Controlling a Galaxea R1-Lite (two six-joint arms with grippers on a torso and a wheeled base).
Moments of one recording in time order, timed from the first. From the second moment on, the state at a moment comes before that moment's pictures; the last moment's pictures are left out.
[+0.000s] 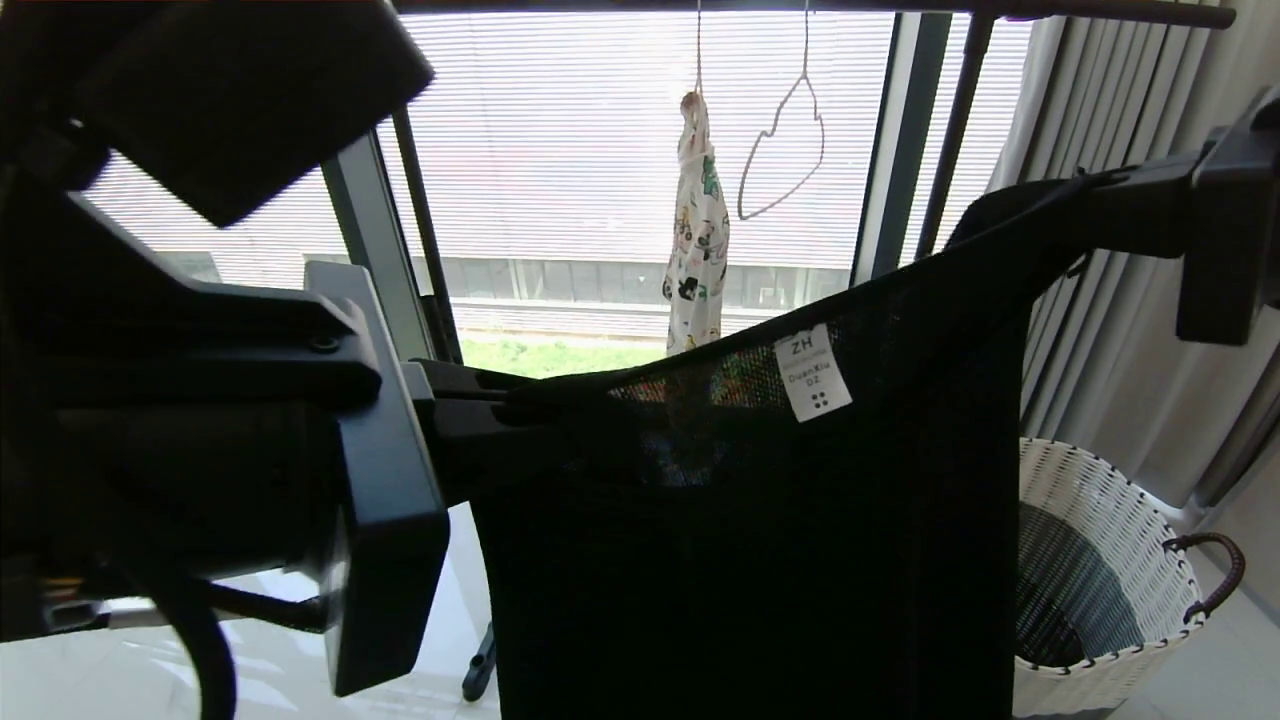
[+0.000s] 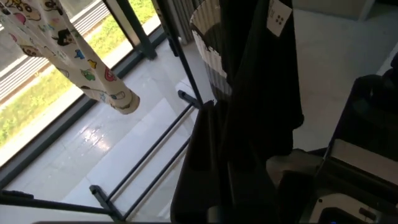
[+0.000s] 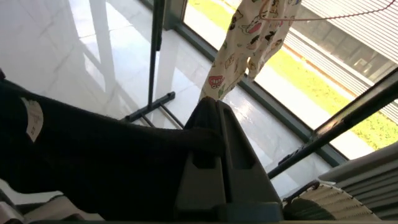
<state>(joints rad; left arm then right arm) -0.95 1.30 -1.23 0.30 -0.01 0.21 0.94 1.35 -1.50 0.36 -0.21 -0.11</state>
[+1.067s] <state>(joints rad) -0.86 1.36 -1.24 0.11 0.11 0.35 0.92 1.29 -1.50 0.59 -0.20 -0.11</state>
